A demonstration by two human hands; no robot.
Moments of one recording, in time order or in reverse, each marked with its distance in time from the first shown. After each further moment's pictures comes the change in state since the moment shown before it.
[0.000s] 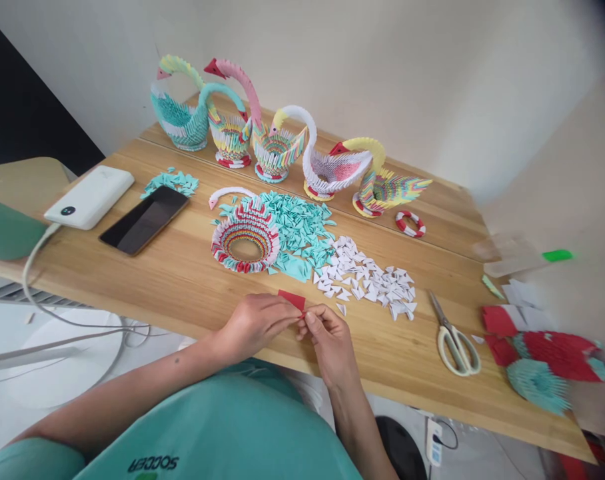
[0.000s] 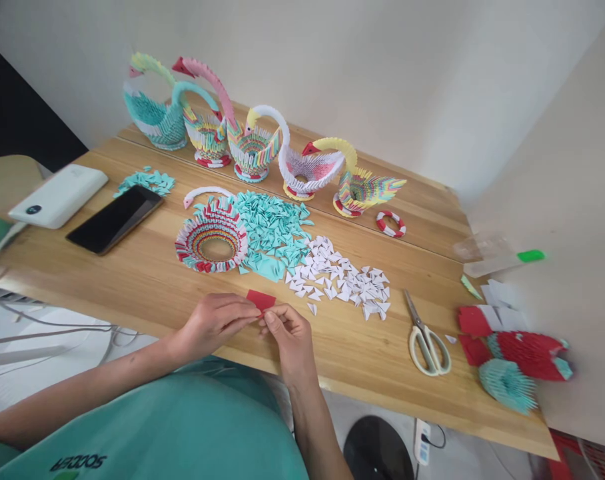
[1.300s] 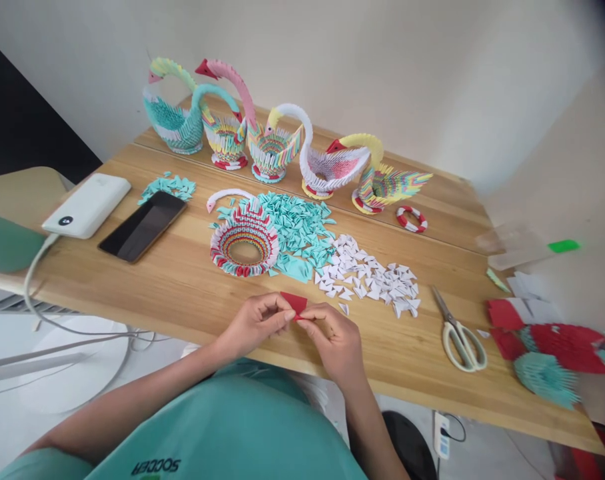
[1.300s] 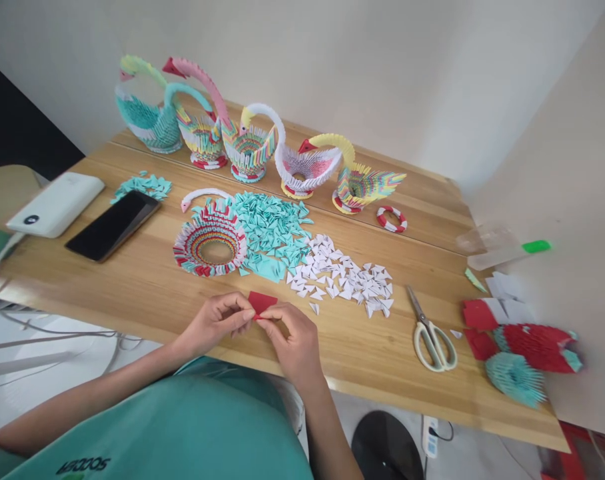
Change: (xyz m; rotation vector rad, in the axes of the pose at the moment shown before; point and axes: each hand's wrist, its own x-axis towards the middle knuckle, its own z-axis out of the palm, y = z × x) left_hand -0.002 -0.003 0.005 -0.746 -0.022 -0.613; right_hand 0.003 -0.017 -0.003 -0.676 -0.055 -0.513
